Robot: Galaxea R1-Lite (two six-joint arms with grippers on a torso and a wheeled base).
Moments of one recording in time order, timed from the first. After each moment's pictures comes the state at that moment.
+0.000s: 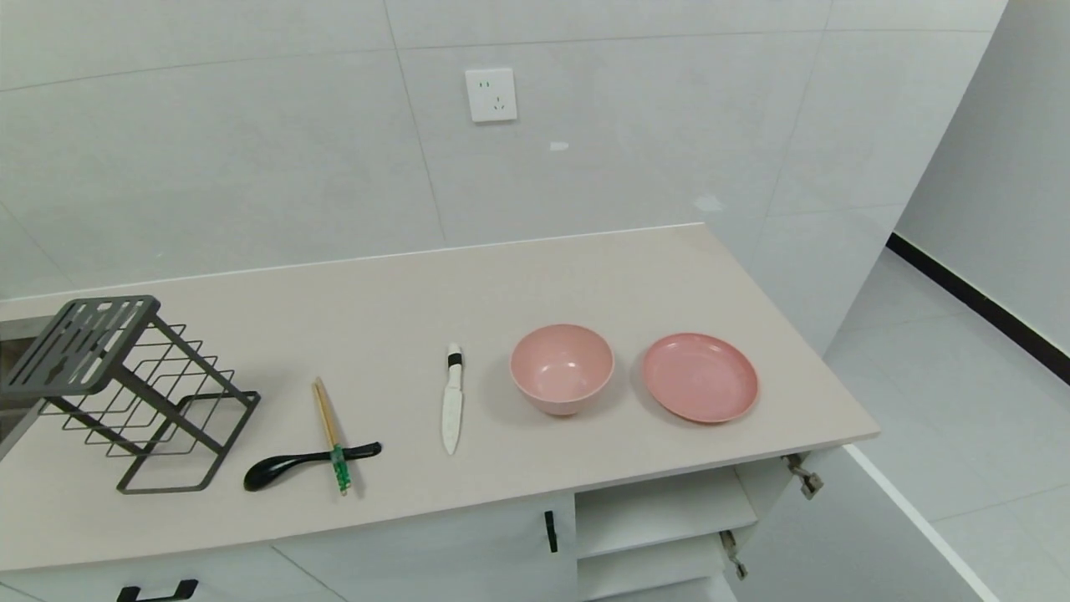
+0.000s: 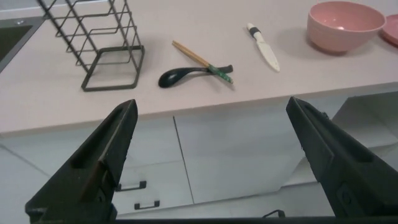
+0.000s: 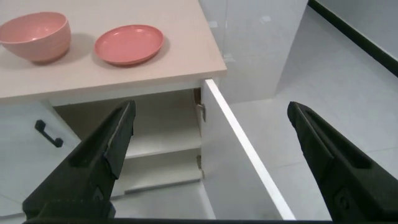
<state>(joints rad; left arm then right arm) 0.00 0.00 0.00 0.00 0.04 0.02 0.00 0.00 0.00 0.00 -0.01 0.00</state>
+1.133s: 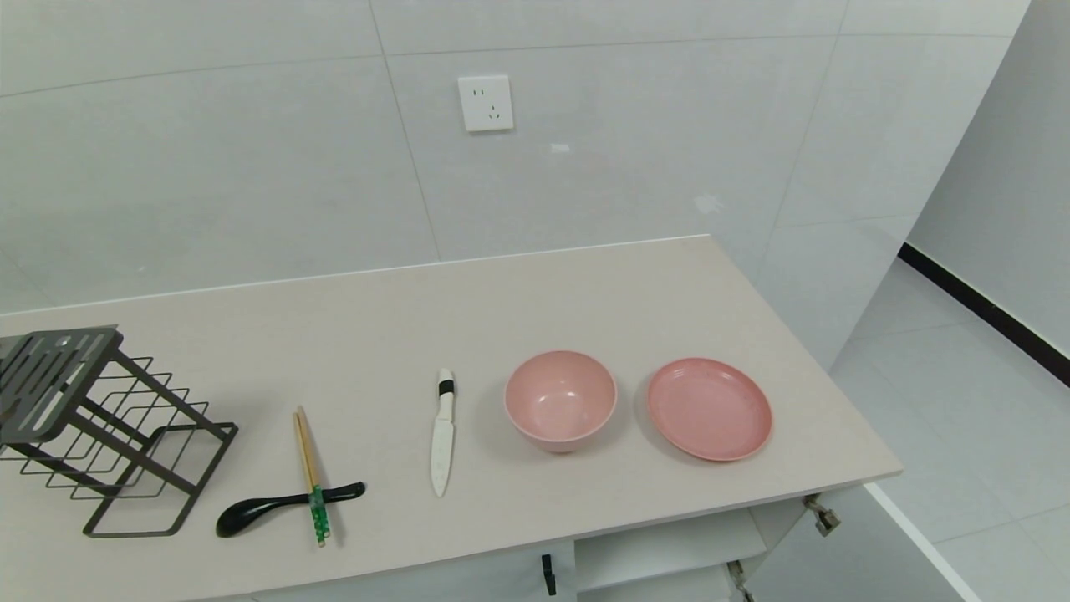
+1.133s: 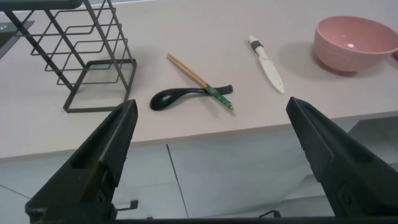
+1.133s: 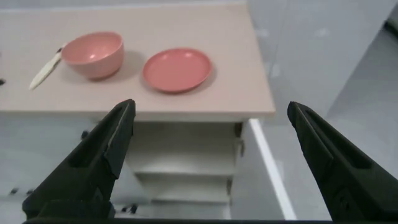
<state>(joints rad) 0.00 0.00 0.00 0.00 0.04 0.01 0.02 0.17 -0.09 -0.07 0.21 0.01</state>
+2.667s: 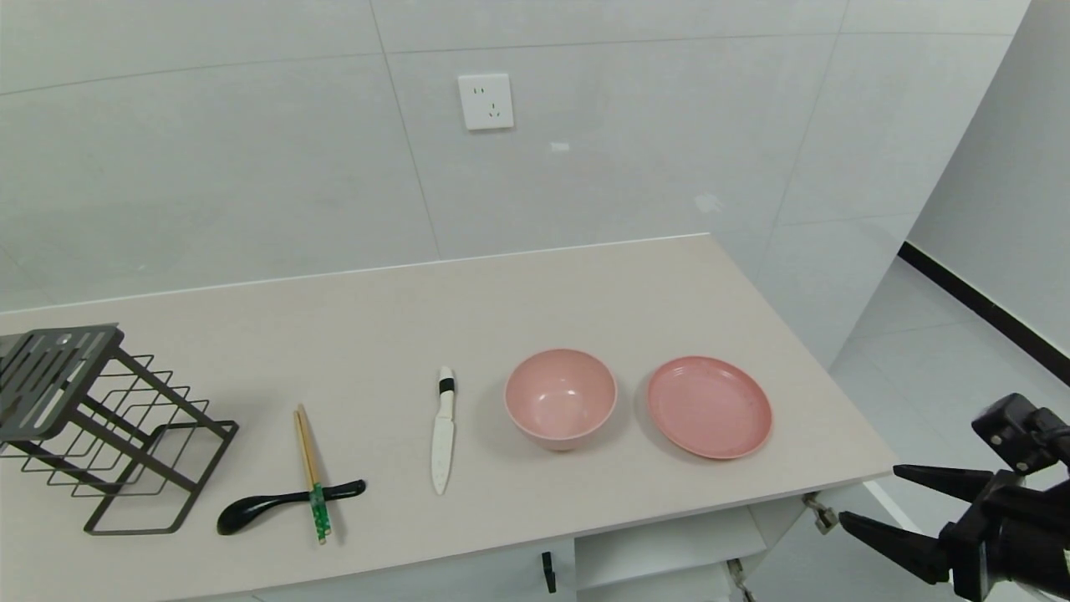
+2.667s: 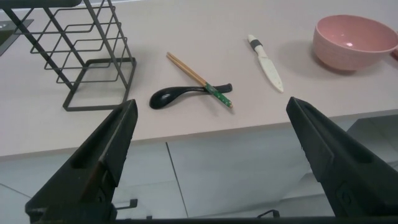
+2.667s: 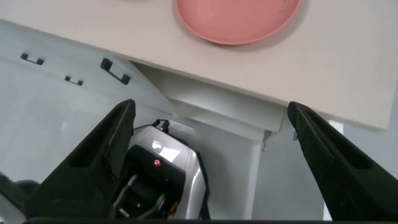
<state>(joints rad) 0.00 0.00 0.00 0.00 0.03 0.00 0.13 1.35 -0.19 -0.69 0.37 -0.16</state>
